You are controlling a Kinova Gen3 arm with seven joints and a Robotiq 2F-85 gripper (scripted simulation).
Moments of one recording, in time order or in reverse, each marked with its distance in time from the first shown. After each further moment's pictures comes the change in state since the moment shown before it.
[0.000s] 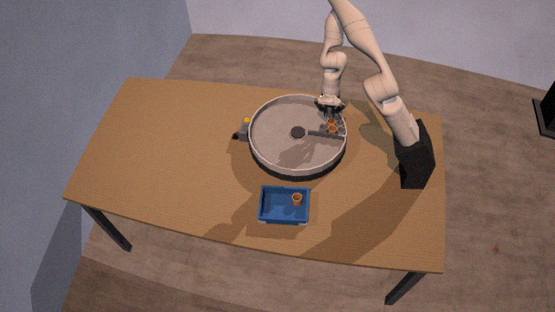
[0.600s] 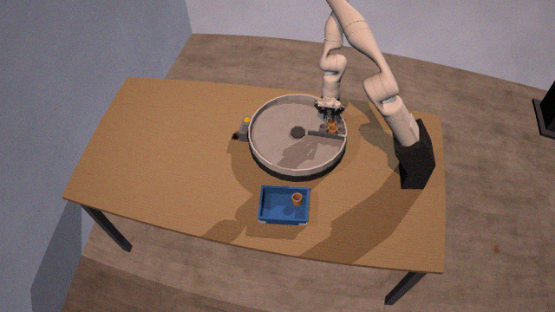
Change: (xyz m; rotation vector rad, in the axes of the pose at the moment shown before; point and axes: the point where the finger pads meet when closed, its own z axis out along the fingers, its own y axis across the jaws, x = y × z) arm 0.000 0.000 0.014 0.000 0.001 0.001
